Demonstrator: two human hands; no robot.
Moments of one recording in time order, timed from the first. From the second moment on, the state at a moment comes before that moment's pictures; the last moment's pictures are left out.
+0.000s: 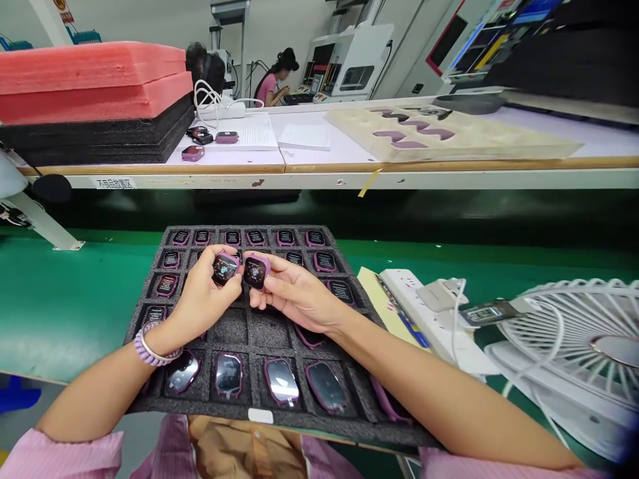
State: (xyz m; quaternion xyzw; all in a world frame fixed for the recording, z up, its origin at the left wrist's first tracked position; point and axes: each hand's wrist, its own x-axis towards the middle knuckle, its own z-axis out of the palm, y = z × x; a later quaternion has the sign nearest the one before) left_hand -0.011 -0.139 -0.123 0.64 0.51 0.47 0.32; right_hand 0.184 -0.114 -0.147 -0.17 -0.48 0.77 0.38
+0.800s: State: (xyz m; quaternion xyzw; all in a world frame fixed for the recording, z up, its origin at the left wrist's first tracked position) left_hand -0.012 -0.143 -0.114 0.63 0.50 0.48 0.36; right_hand 0.188 -0.118 -0.144 -0.20 -0.50 0.74 0.40
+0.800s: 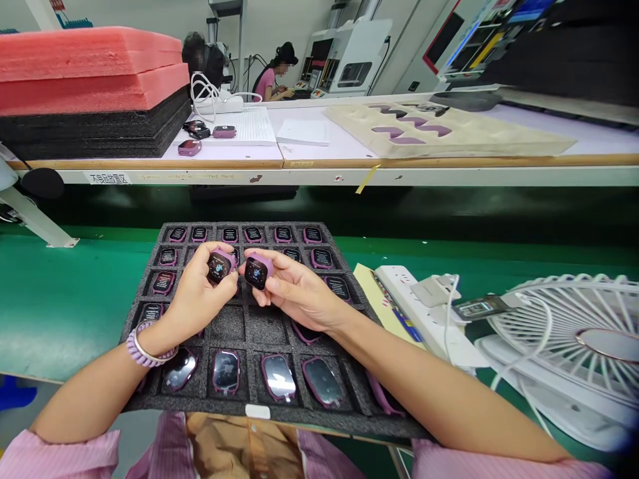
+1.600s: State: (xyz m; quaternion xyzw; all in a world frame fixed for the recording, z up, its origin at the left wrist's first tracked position) left_hand -0.011 -0.144 -0.116 0.65 0.49 0.47 0.34; right_hand 0.185 -0.120 -0.144 -0.20 -0.49 0.75 0.40
